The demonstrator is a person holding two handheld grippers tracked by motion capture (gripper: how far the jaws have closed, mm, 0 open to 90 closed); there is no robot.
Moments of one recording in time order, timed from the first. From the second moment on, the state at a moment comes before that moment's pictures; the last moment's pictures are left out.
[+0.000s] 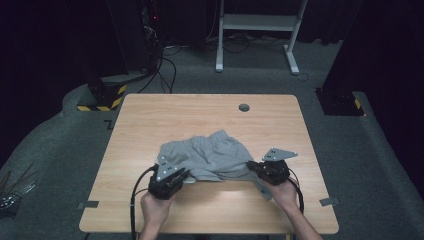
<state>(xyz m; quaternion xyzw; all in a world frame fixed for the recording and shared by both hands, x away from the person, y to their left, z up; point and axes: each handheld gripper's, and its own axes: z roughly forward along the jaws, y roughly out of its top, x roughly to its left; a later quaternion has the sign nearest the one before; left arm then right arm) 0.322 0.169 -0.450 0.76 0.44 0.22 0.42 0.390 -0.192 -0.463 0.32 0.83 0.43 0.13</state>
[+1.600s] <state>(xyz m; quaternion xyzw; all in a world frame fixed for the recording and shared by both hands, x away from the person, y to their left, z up) 0.353 0.176 -0.485 0.78 0.49 0.24 0.31 0.383 -0.175 -0.488 0.32 0.87 0.35 0.18</state>
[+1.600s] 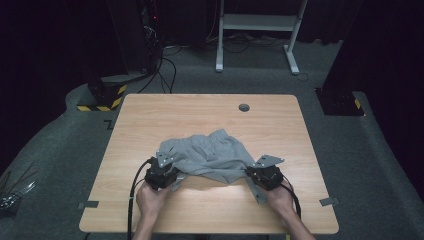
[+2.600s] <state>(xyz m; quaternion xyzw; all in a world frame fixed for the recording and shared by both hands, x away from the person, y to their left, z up) 0.361 0.150 -0.487 0.79 0.45 0.22 0.35 0.371 -0.199 -0.494 0.36 0.83 0.39 0.15</state>
